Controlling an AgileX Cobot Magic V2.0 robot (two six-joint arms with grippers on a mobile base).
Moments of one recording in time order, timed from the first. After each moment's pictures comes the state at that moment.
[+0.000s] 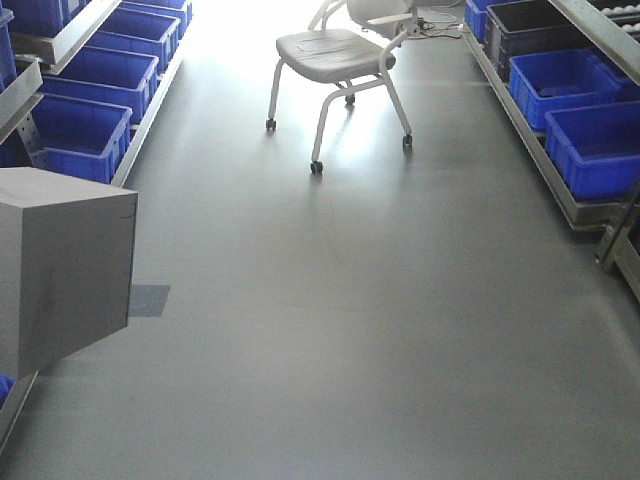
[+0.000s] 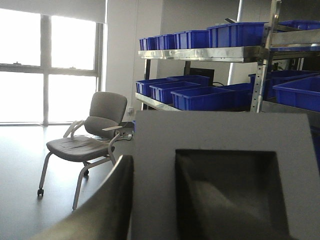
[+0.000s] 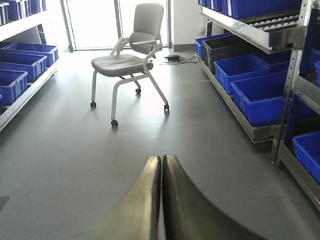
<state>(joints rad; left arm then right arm) -0.38 0.41 -0.42 0.01 -0.06 -0.18 -0.09 -0.02 0.03 0.02 0.22 0.02</state>
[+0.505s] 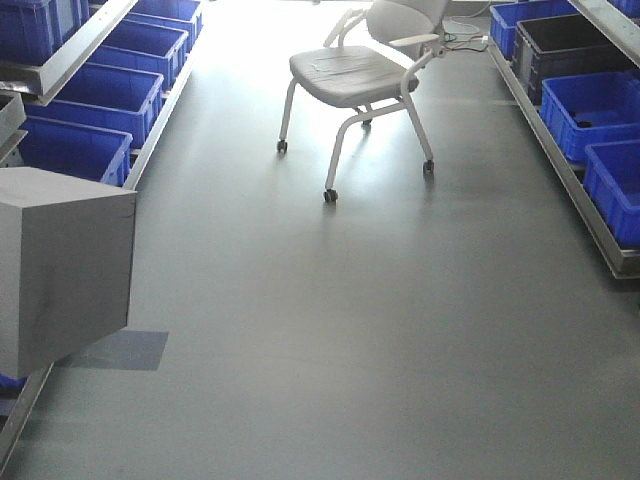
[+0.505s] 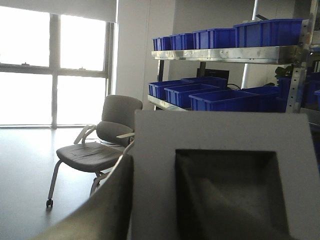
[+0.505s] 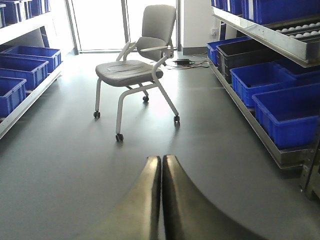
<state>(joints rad) -0.38 0.41 -0.42 0.01 -0.06 -0.18 -0.09 -0.02 0.03 0.02 0.22 0.02</state>
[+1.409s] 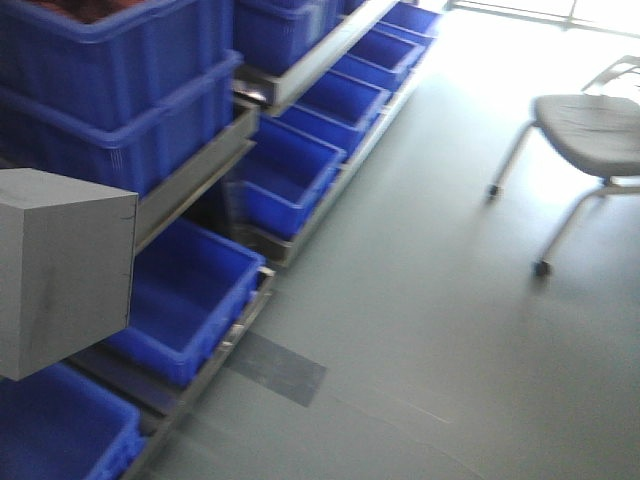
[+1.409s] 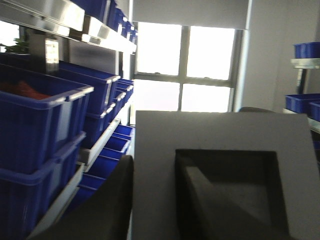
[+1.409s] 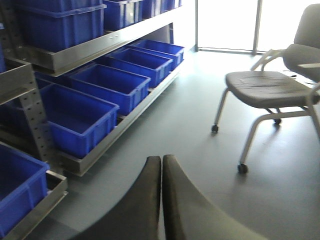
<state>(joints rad) -0.38 0.41 -0.42 0.01 -0.06 -0.18 -0.09 -0.02 0.03 0.02 0.22 0.02</state>
